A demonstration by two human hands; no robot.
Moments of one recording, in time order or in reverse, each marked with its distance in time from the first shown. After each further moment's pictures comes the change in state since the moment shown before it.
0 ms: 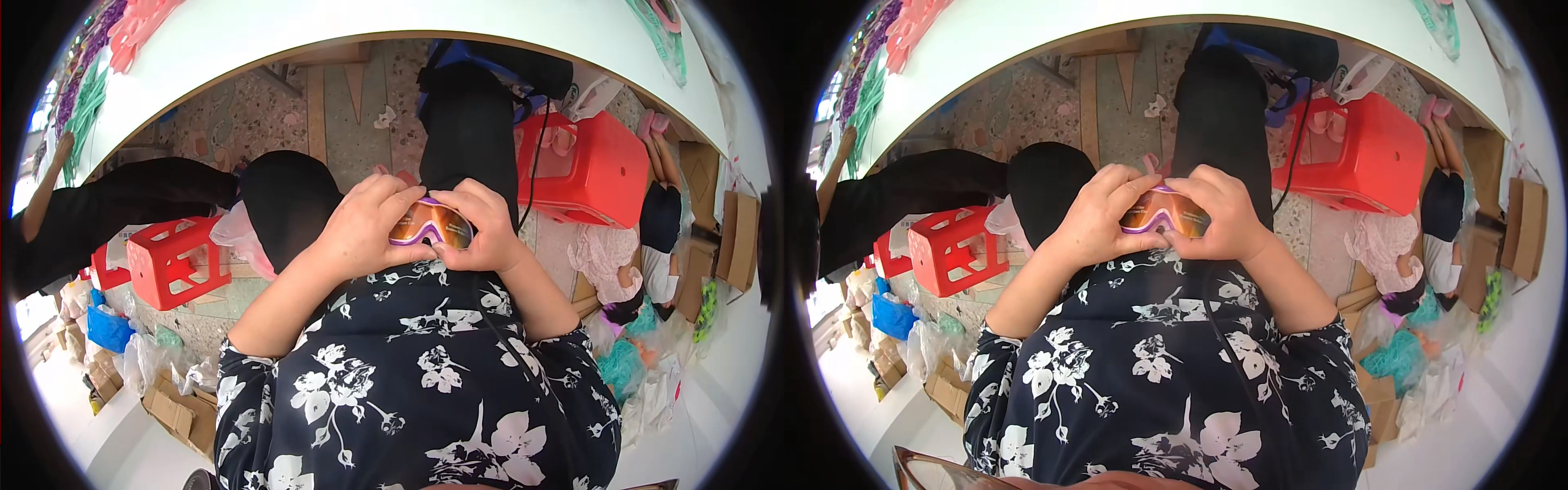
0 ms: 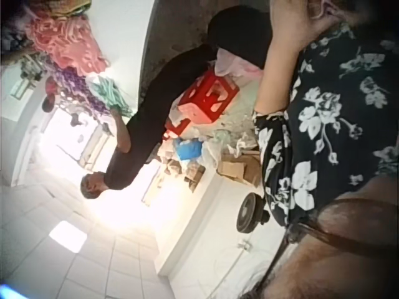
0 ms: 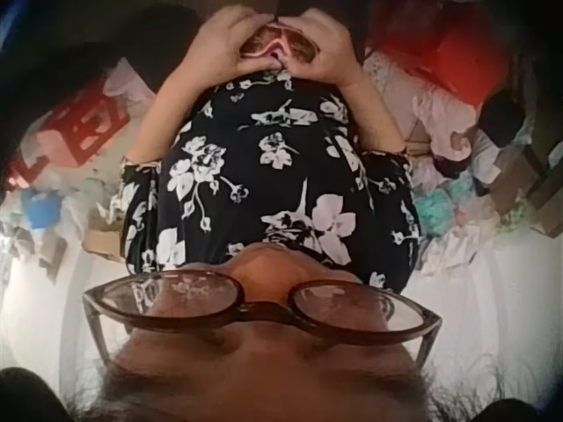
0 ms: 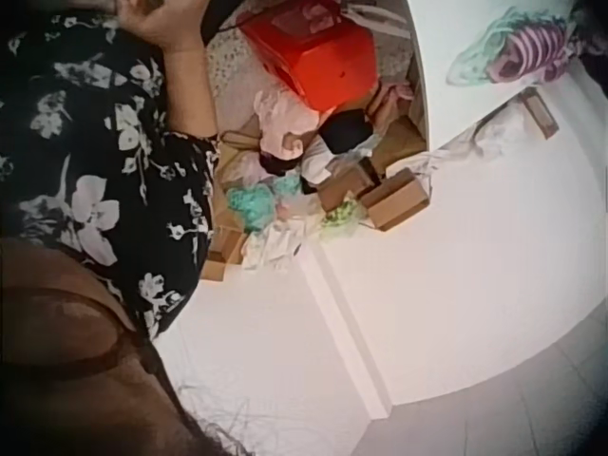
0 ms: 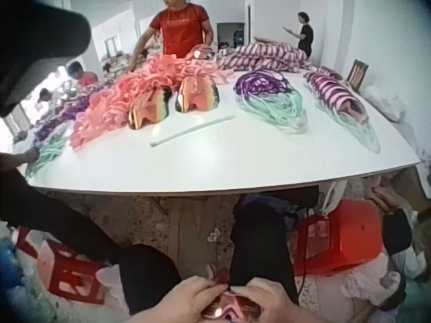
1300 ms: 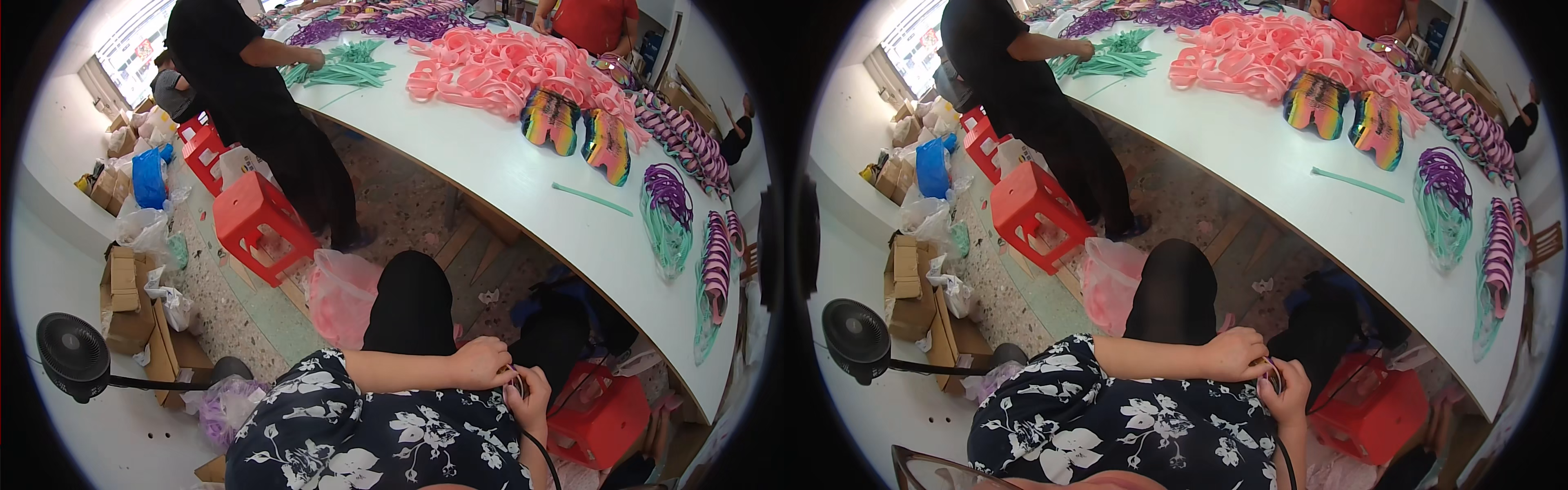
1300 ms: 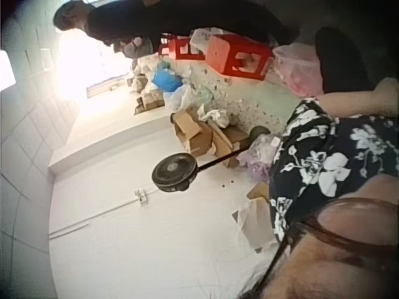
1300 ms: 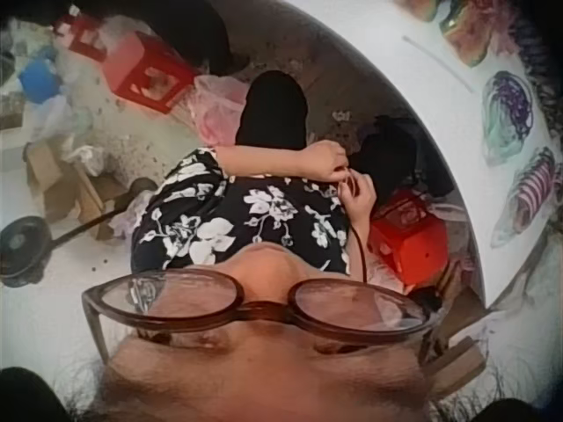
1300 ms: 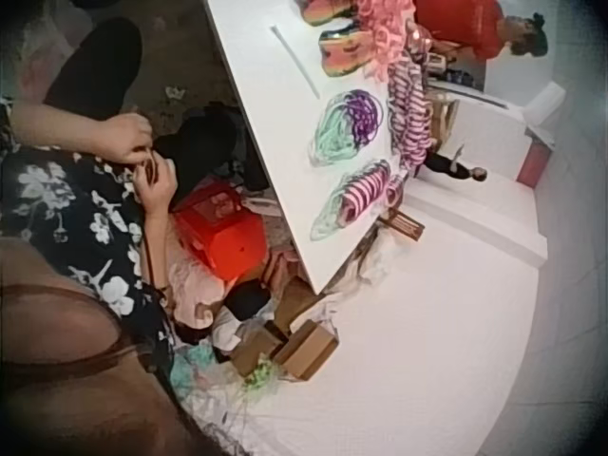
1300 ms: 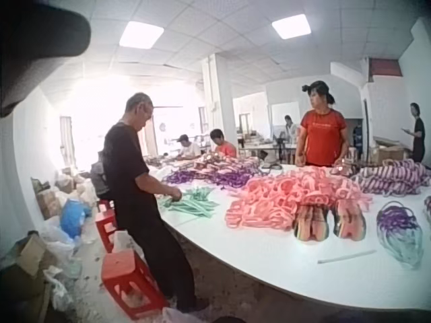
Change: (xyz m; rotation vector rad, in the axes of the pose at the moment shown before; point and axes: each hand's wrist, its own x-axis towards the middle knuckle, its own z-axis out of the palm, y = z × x) left_hand -0.027 -0.007 0.049 -0.017 0.354 -0.192; right_hand 0.006 -0.014 0.018 0.040 -0.157 0.218
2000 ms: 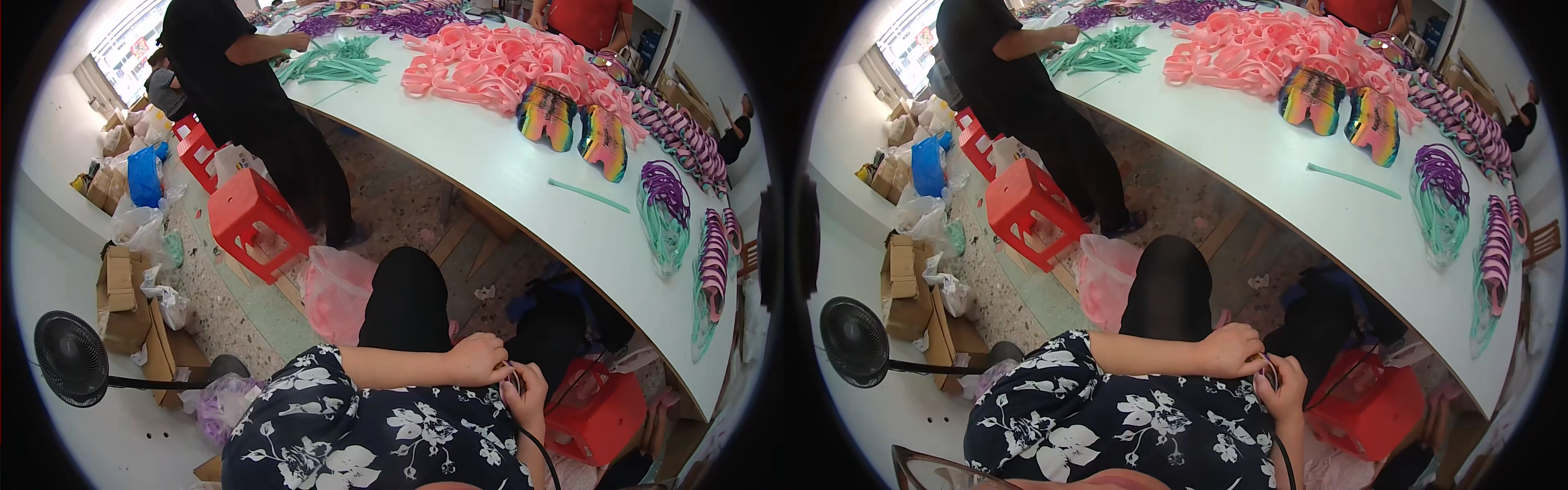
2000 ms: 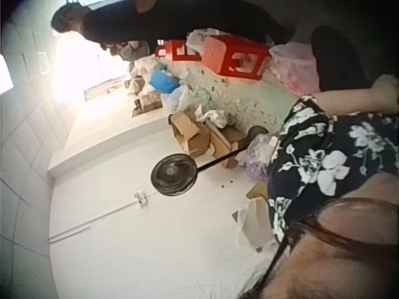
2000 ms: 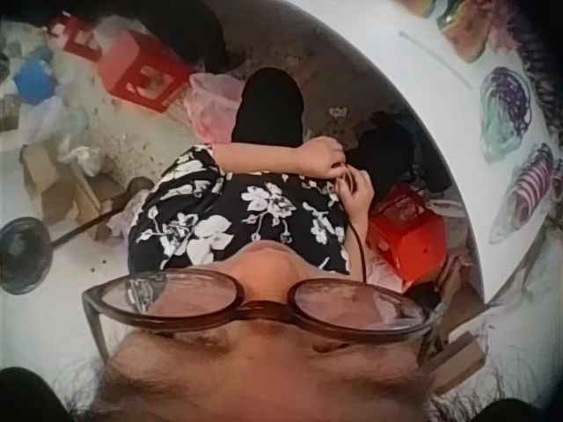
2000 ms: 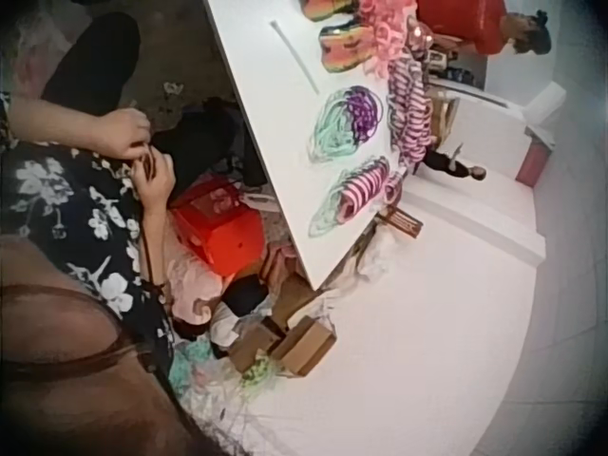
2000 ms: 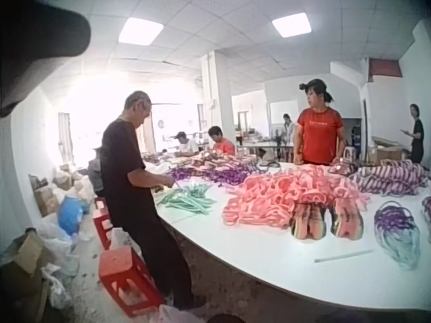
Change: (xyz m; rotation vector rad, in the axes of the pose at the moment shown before) left_hand 0.001 -0.001 0.002 0.012 -0.016 -0.022; right_hand 0.001 -0.002 -0.003 -0.019 -0.032 0.018
